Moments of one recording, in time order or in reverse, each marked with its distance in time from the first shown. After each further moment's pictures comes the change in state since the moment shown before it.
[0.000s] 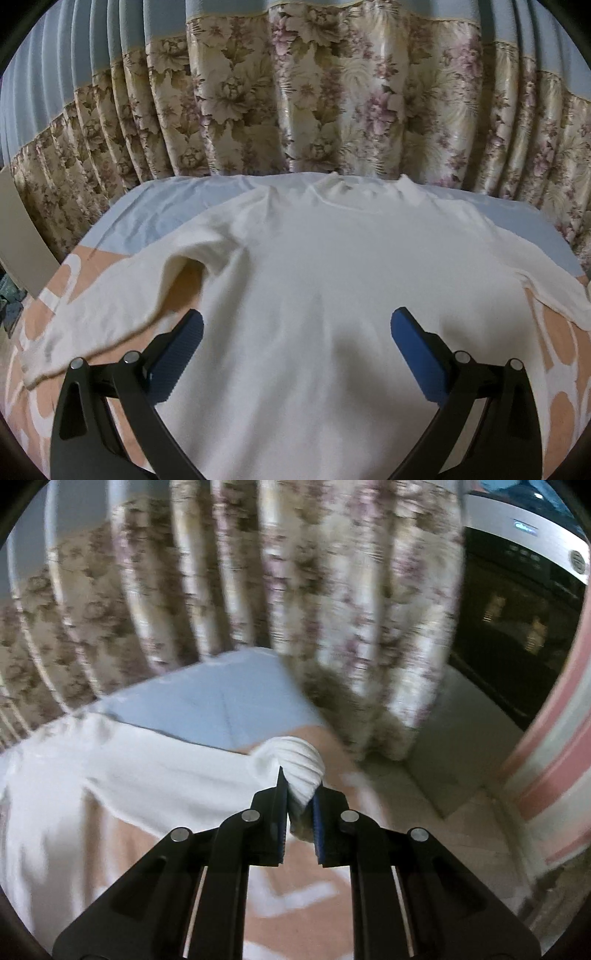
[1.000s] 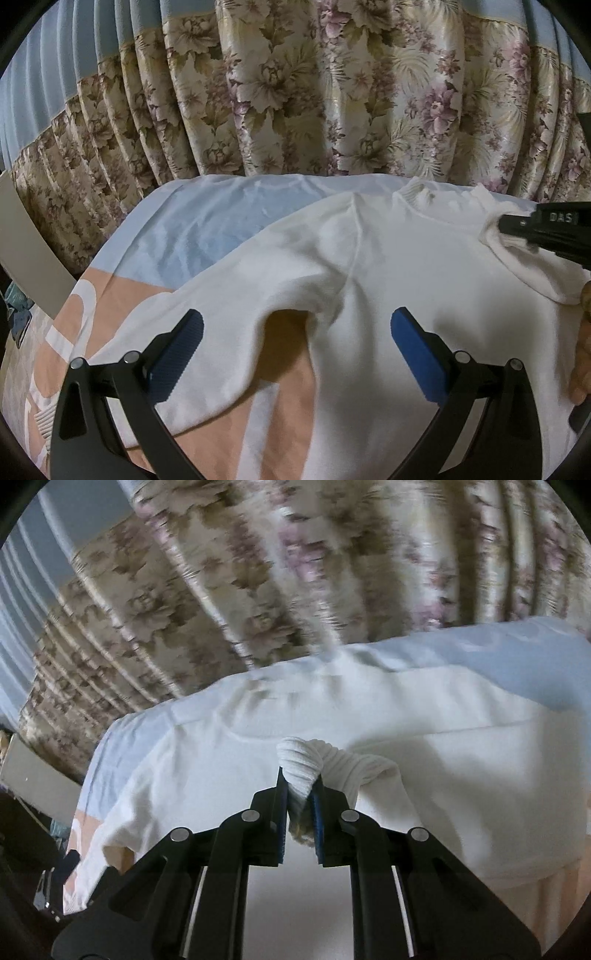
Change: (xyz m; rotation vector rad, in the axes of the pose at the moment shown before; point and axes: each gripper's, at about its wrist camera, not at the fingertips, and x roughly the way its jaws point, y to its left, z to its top) left arm 0.064 0.101 0.025 0.010 0.029 0.037; right arm 0.094 0.379 -0.016 -0.104 0.221 0.483
